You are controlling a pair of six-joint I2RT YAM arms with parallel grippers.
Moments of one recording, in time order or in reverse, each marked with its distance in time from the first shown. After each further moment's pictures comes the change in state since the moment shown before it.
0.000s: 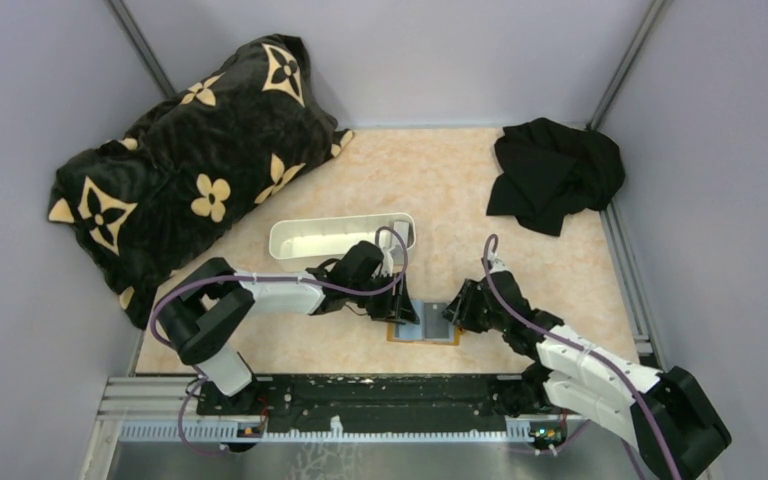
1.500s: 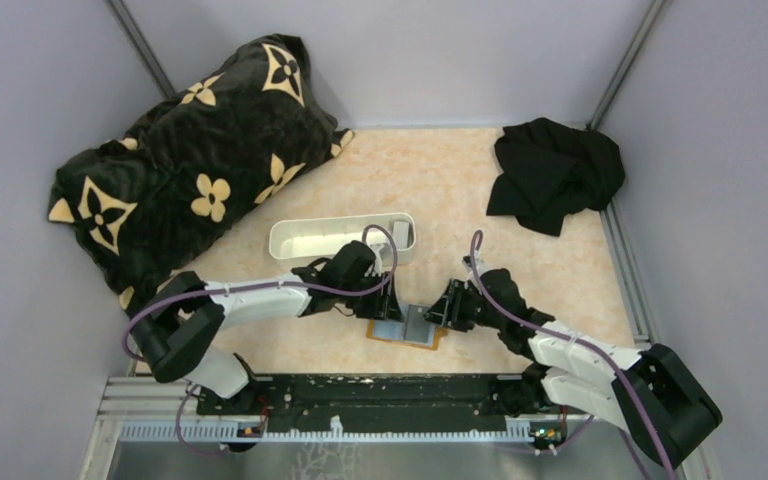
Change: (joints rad) left arm 0.002 -0.124 -0.009 -0.176 -0.110 0.070; right arm 0.000 0.124 -0.043 0.330 -0.292 0.002
